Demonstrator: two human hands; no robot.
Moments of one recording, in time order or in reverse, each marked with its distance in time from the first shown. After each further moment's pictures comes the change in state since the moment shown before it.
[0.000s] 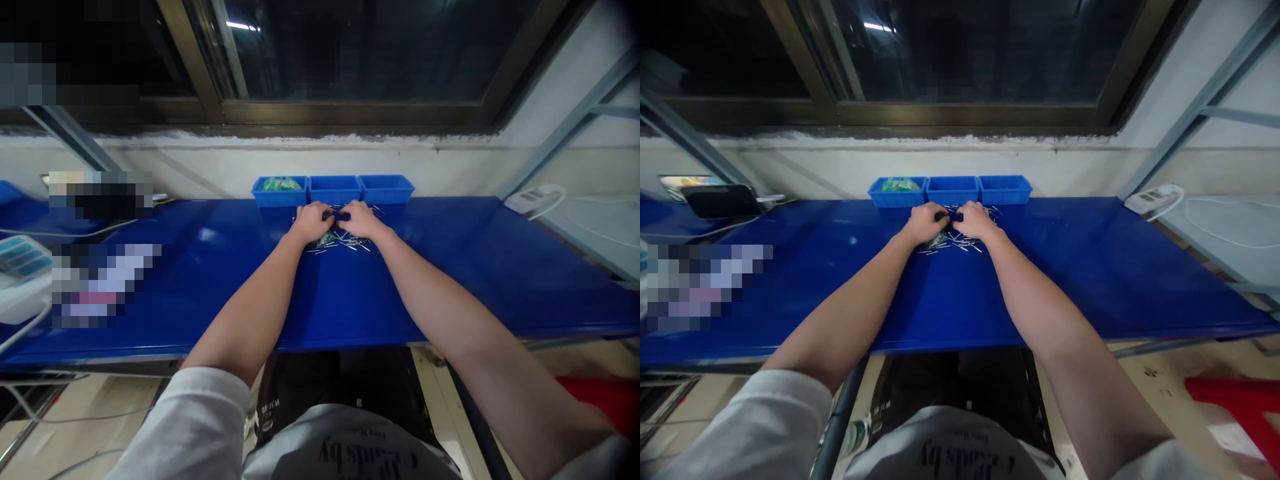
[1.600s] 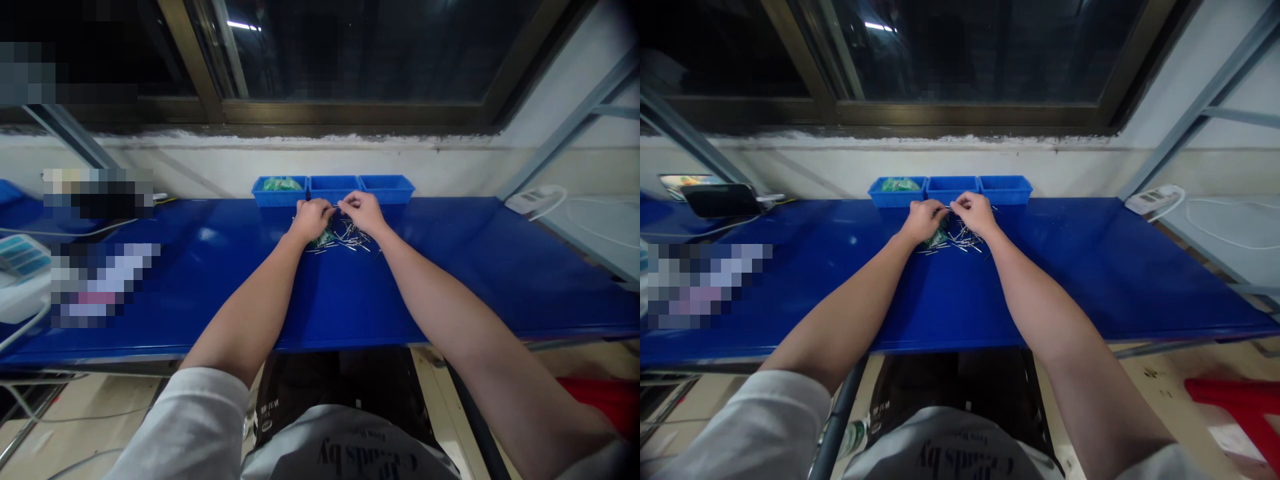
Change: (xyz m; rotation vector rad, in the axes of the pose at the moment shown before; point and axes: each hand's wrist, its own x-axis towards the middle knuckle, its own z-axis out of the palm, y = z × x) left_hand 0.002 0.000 -0.002 -0.039 0.091 0.058; right_hand -0.001 -0.007 -0.007 0.780 0.294 -0.001
